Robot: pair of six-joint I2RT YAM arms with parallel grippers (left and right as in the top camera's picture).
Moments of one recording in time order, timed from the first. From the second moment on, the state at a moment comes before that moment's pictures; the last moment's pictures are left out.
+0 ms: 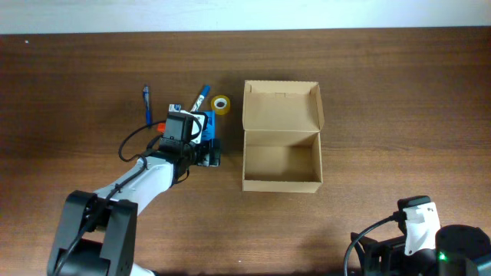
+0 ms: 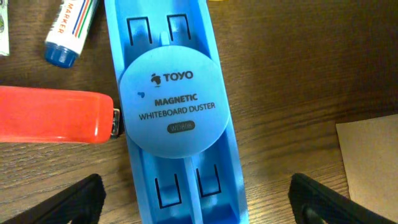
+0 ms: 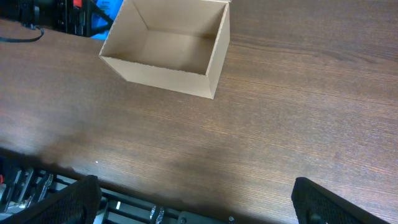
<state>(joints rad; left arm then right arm) -0.25 1.68 0.79 -0.10 0.13 -0.13 0.30 0.53 1.21 -1.52 -0.08 0.17</state>
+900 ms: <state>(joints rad) -0.30 1.73 0.79 -0.04 0.04 -0.26 0.30 0.53 1.21 -1.52 -0.08 0.17</state>
